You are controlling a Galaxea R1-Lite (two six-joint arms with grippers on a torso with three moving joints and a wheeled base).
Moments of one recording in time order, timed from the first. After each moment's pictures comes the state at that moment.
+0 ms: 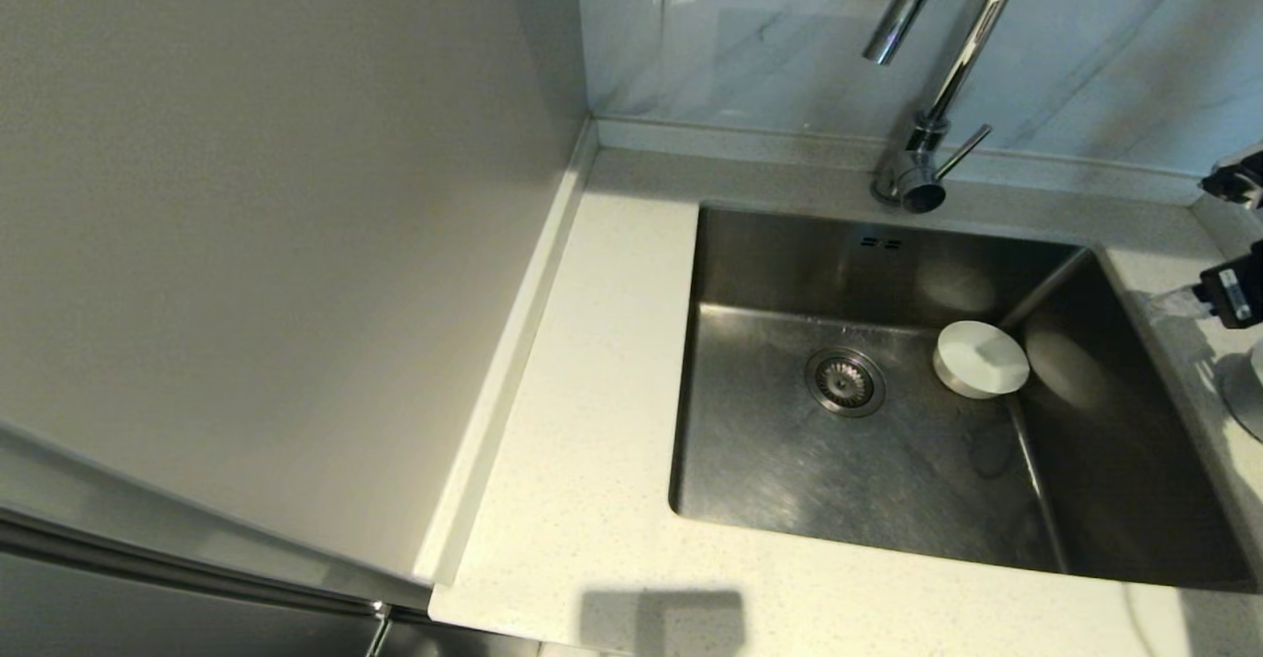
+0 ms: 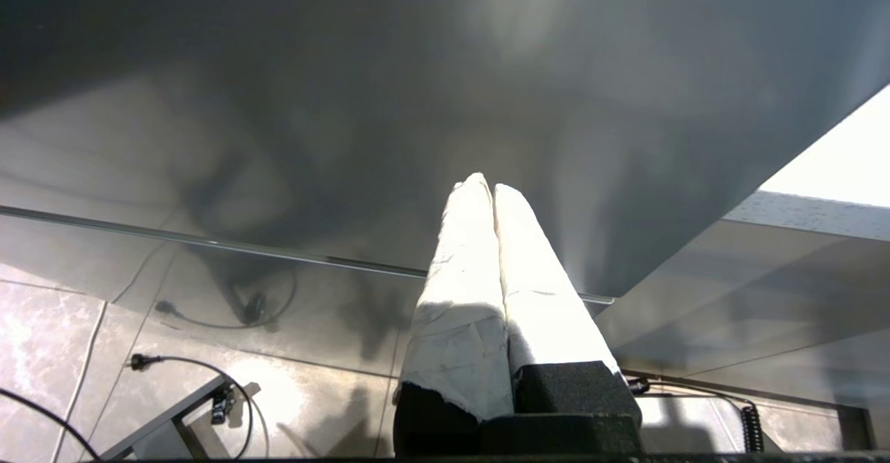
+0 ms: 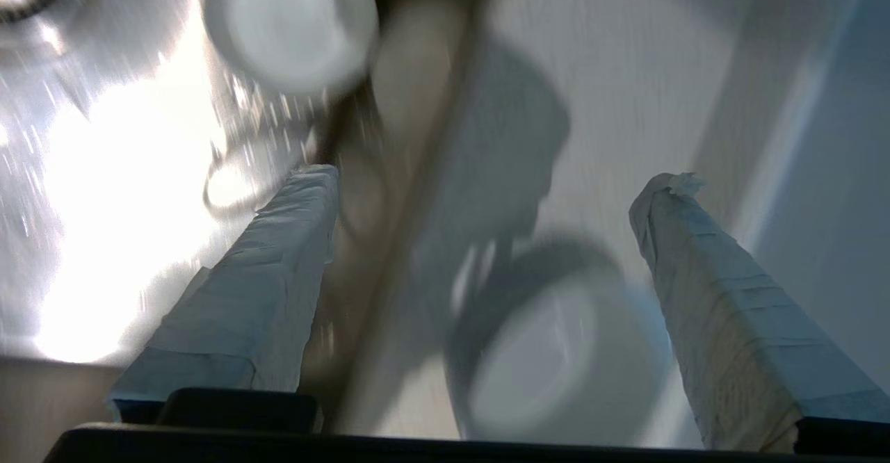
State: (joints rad) left arm 0.00 0.00 0.00 0.00 0.02 -0.02; right arm -0.41 1.75 -1.48 0.29 0.04 -0.56
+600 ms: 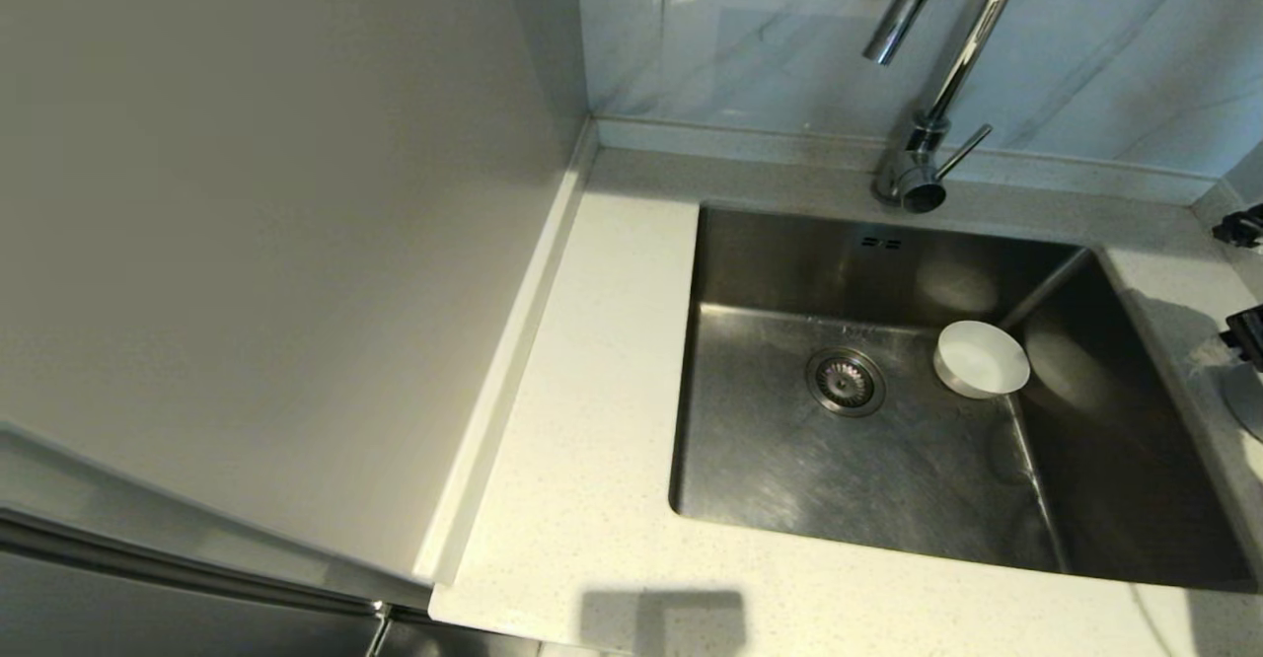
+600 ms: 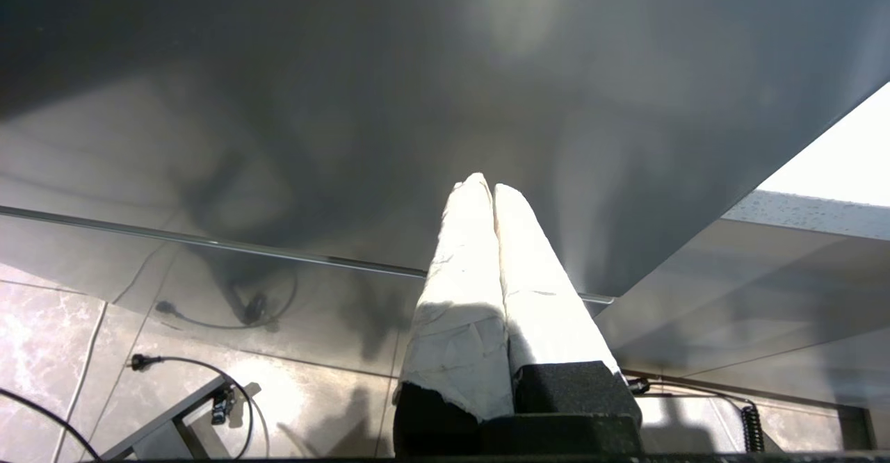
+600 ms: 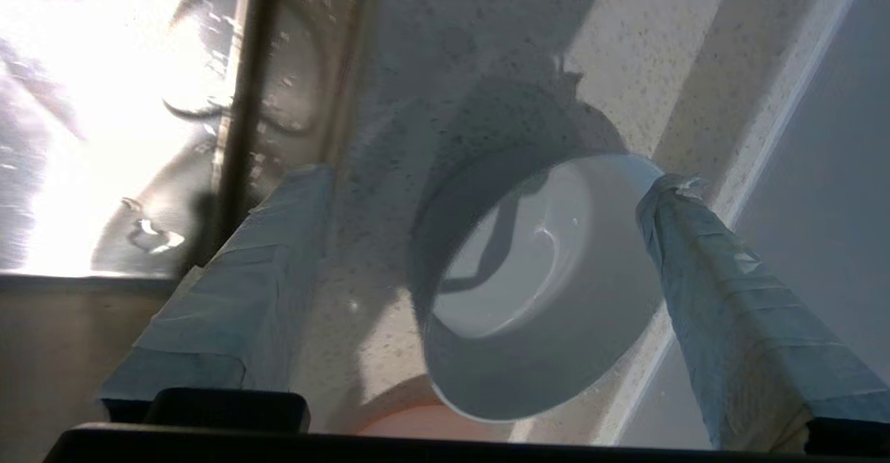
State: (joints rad) left arm 0.00 0.00 0.00 0.00 0.02 -0.02; right arm -0.47 1.81 -1.51 0.42 -0.08 -0.56
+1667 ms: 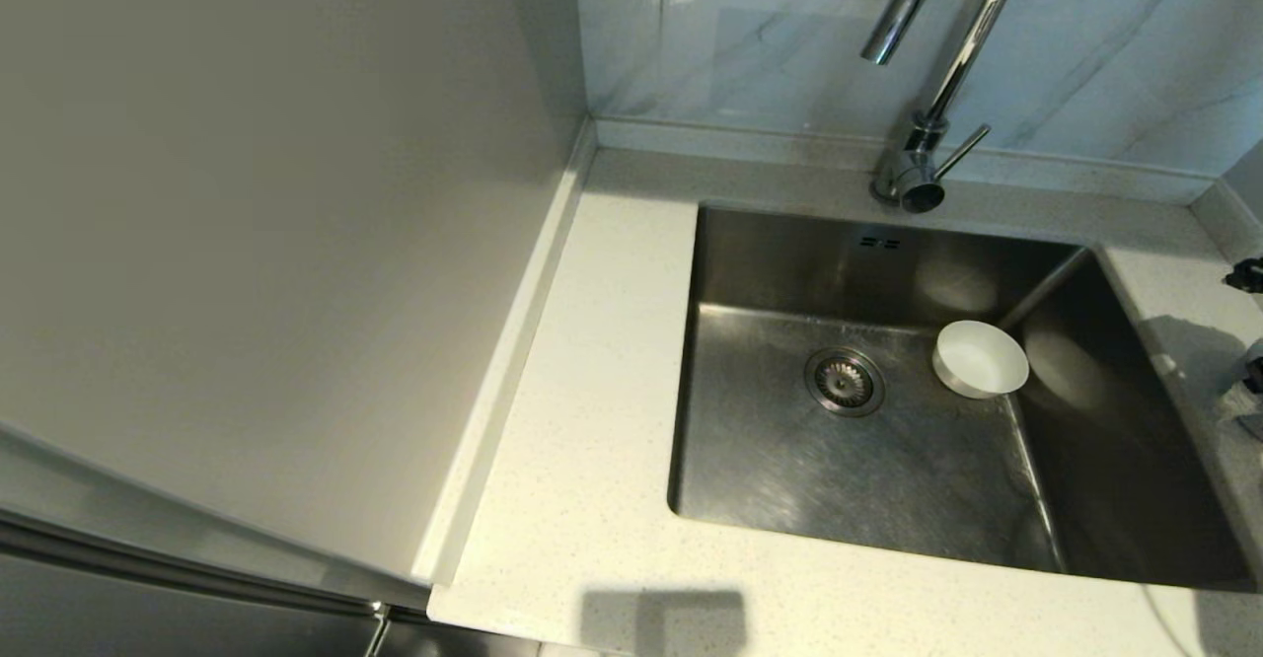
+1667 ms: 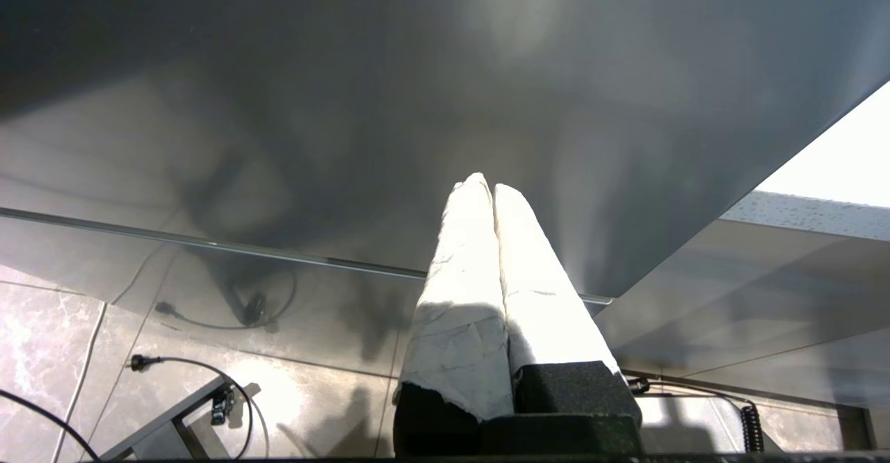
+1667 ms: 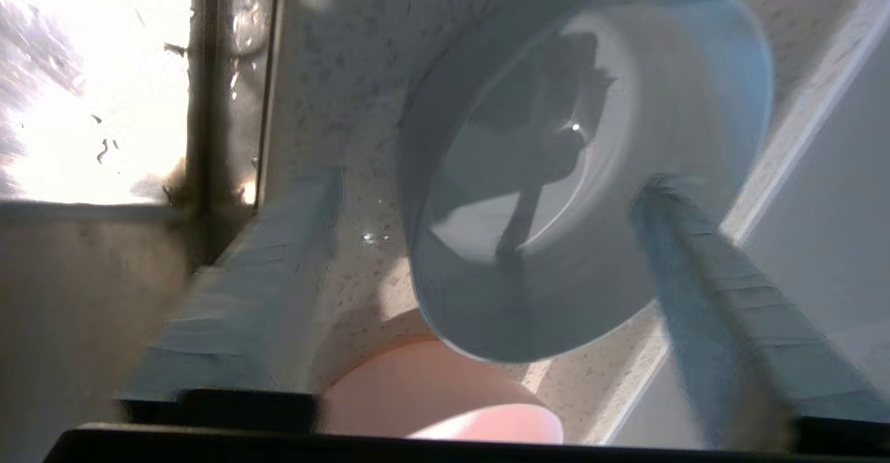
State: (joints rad) left arm 0.00 0.00 0.00 0.00 0.02 -0.02; right arm -0.52 1.82 -1.45 0.48 -0.12 -0.55
